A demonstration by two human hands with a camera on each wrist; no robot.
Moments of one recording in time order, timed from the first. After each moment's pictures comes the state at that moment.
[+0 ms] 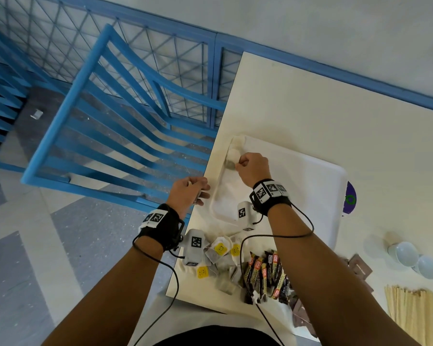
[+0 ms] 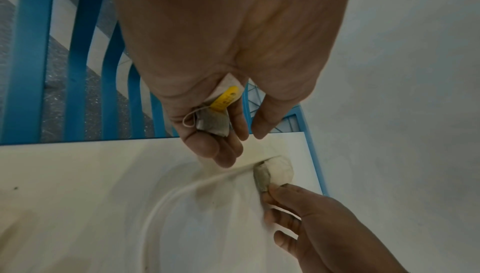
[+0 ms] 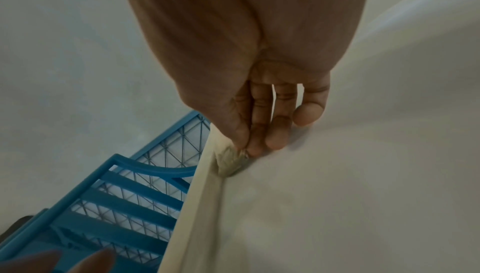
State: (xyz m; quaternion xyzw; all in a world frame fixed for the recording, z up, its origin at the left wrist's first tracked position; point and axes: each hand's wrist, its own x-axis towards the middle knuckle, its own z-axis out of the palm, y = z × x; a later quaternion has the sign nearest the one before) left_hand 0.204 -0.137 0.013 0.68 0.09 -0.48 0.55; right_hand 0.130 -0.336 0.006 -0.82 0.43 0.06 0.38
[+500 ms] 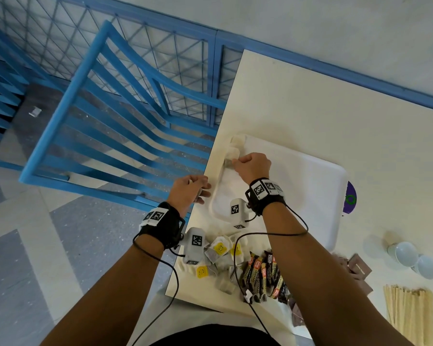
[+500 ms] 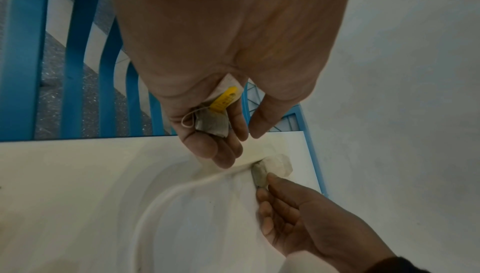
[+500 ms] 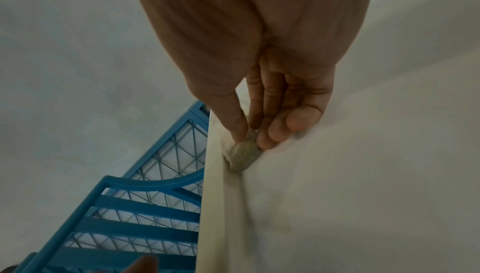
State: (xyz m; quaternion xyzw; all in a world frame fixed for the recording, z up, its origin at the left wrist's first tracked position) left_hand 0.205 -0.143 0.019 0.69 0.10 -0.48 0.54; right_hand 0.136 -0.332 -0.001 -0.72 0.54 0.00 0.44
